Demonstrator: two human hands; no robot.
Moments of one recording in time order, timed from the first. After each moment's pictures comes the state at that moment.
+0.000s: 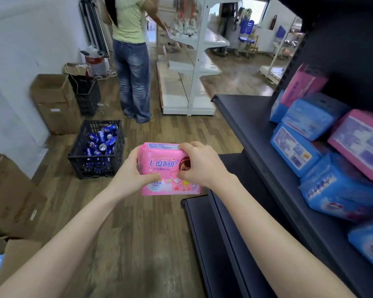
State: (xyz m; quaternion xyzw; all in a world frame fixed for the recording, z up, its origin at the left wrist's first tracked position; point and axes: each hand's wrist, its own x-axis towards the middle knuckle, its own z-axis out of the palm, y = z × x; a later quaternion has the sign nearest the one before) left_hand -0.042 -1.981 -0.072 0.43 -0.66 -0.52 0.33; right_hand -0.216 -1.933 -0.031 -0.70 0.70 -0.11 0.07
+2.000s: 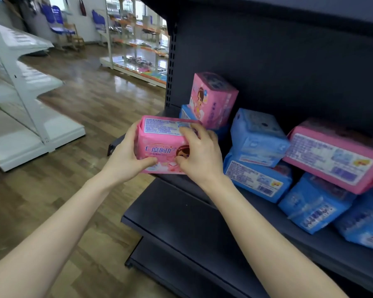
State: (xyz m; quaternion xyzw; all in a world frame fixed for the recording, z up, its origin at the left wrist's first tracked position) left_hand -0.335 -2.232 -0.036 0.00 -0.83 -0.52 0.19; right_hand -0.379 -2.061 -0.001 -0.28 0.92 -0.22 -0.17
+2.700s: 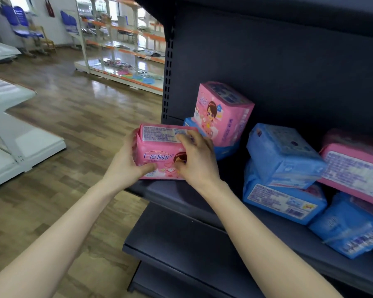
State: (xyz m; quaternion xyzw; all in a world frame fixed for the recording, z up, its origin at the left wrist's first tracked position) left_hand -0.407 -2.292 -0.045 -0.01 -0.82 -0.54 0.15; right_hand -0.435 -2.123 -0.010 -0.23 0.95 -0.19 -0.12
